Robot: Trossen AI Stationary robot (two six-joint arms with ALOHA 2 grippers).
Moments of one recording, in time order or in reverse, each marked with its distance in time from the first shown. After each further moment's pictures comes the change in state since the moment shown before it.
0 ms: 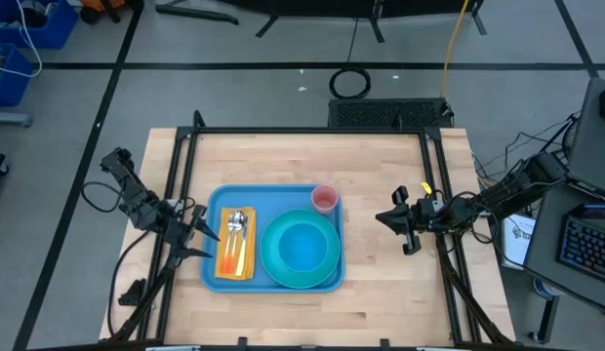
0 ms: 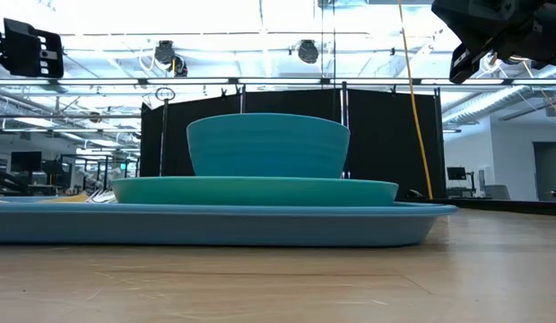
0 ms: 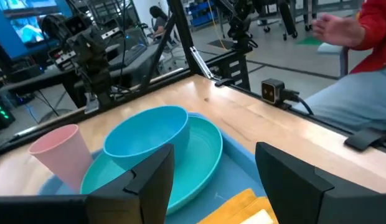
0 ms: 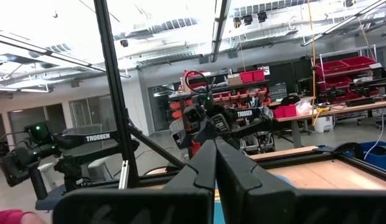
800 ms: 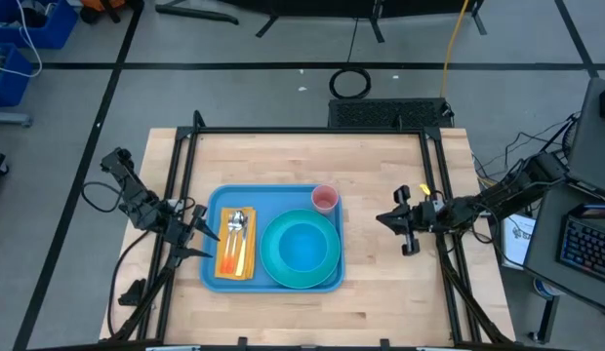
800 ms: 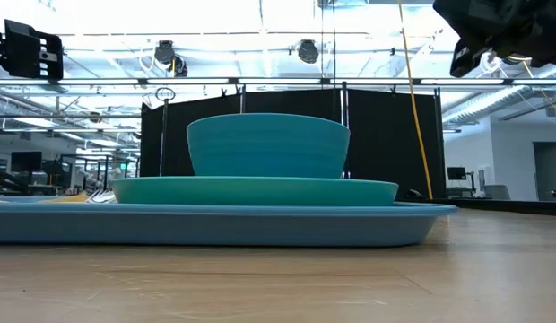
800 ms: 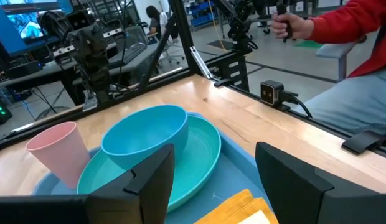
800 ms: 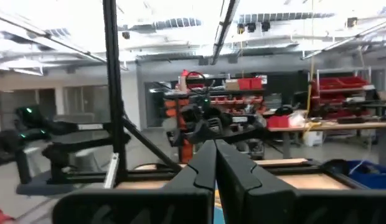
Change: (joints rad) left arm 0.000 0.000 0.000 0.000 0.001 -0.026; right arm 0.009 -0.005 -0.002 0.003 0.003 -0.119
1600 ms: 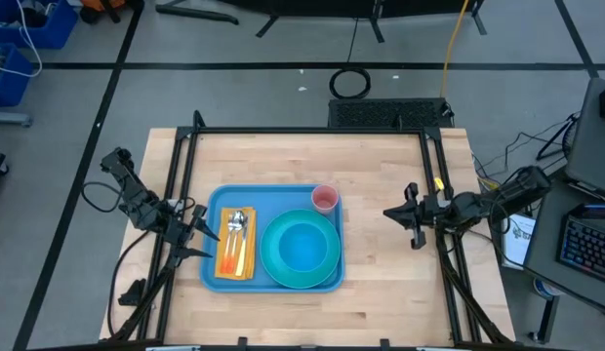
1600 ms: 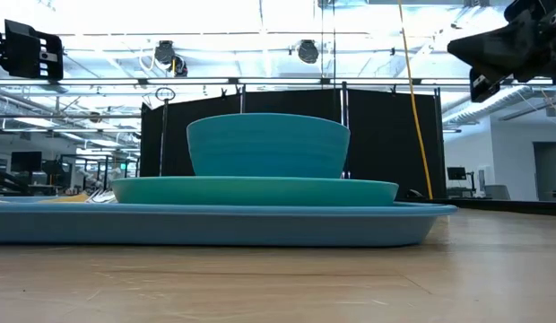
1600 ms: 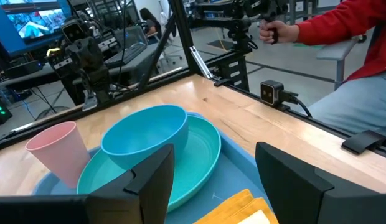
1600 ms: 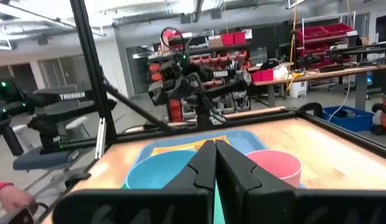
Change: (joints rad) left arm 0.000 0.000 0.000 0.000 0.000 -0.002; right arm 0.000 -0.661 0.002 -0.885 0.077 0.155
